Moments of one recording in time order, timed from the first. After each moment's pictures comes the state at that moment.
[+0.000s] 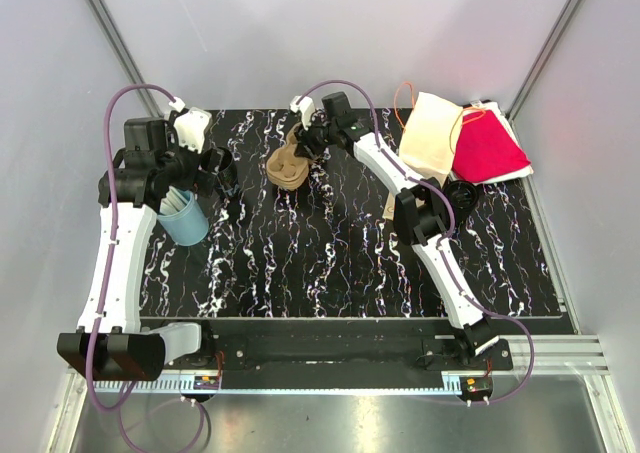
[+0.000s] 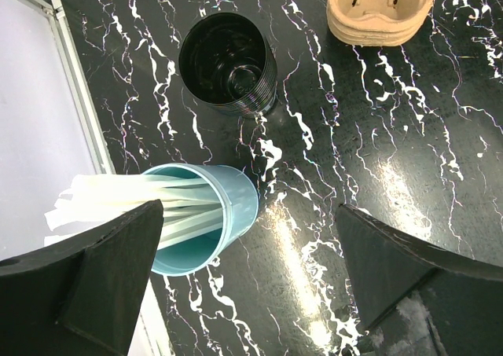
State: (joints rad) left arm 0.00 1.20 1.41 -0.89 0.15 0.37; right arm 0.52 2.68 2.58 -0.49 -0.53 -0.34
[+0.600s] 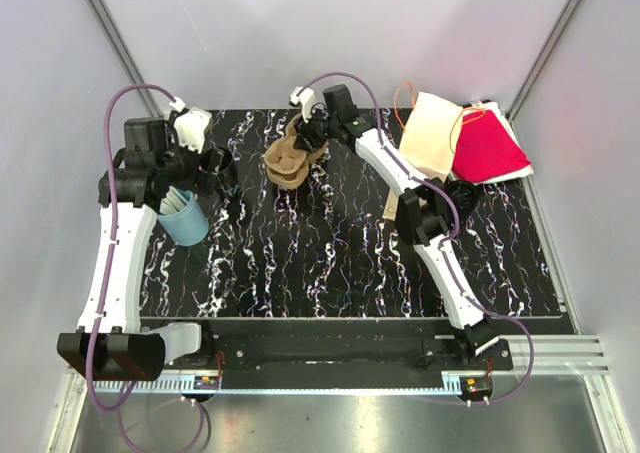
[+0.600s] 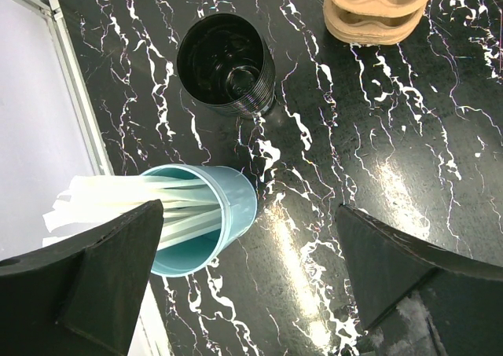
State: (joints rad) left arm 0.00 1.20 1.41 -0.89 0.16 0.37; right arm 0.53 2.64 2.59 -0.49 -0.51 -0.32
